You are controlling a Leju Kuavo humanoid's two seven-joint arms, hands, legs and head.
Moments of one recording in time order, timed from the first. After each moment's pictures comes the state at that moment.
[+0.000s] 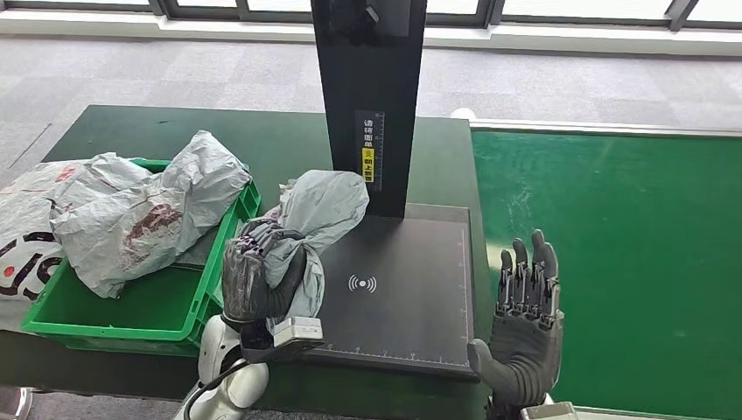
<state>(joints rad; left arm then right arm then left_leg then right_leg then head) -0.15 -0.10 -0.19 -1.37 -0.80 0.69 -0.44 0.19 0.01 0.42 -1.90 0.30 -0.57 -0.70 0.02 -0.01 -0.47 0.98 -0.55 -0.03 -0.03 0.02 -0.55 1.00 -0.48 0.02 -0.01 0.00</state>
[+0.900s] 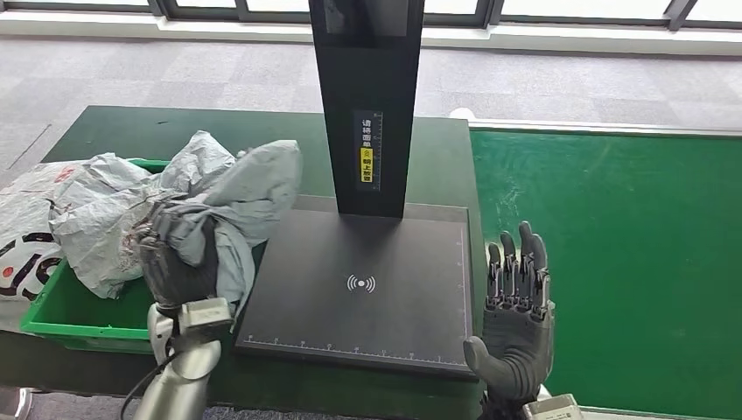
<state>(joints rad) -0.16 -0.11 0.08 -1.47 -0.45 0.70 -0.69 0.16 0.01 0.43 -1.89 0.25 -0.51 -0.70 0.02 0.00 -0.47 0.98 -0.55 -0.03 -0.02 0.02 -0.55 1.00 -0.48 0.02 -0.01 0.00</state>
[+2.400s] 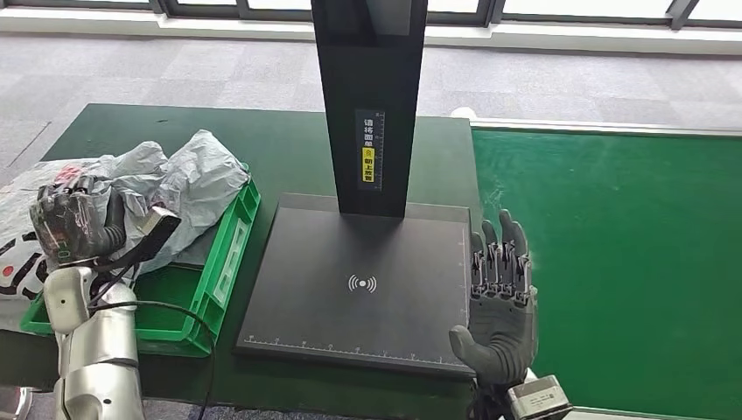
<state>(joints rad) -0.51 -0.04 0.83 -0.99 -1.36 0.70 -0.51 0.09 0.01 0.46 -1.84 0.24 -0.48 -0.70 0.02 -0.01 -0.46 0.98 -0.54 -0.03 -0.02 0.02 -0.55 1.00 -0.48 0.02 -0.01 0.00</state>
